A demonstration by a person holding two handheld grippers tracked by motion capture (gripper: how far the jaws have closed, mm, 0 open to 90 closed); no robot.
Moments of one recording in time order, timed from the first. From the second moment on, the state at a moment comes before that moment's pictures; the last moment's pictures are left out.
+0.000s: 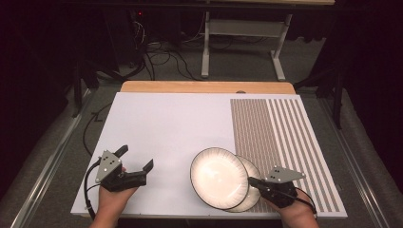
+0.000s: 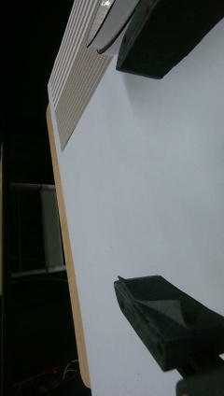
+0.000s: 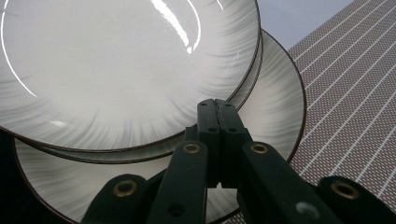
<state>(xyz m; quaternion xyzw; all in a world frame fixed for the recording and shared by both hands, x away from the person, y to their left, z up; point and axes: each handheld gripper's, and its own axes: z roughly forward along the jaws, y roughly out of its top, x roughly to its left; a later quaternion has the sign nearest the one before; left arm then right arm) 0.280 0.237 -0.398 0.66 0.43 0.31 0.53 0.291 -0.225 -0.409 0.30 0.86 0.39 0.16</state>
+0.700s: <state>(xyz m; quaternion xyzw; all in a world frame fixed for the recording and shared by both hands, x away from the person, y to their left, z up) 0.280 0.240 -0.399 0.66 0.43 0.31 0.53 0.290 -0.225 -0.408 0.30 0.86 0.39 0.16</state>
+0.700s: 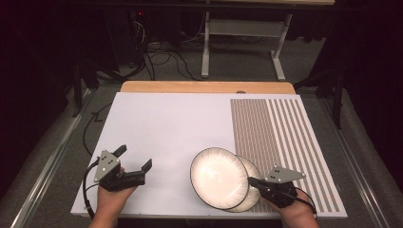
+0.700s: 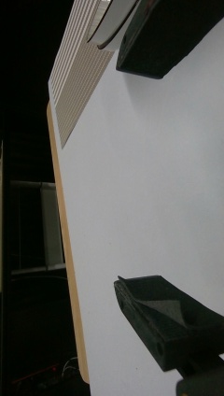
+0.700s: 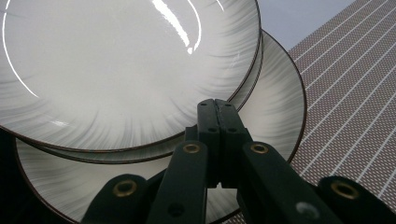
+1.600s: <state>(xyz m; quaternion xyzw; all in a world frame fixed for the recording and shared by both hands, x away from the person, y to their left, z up) 0.280 0.239 -0.398 0.66 0.43 0.31 0.53 0.291 -0.225 -0.408 0.30 0.86 0.39 0.16</state>
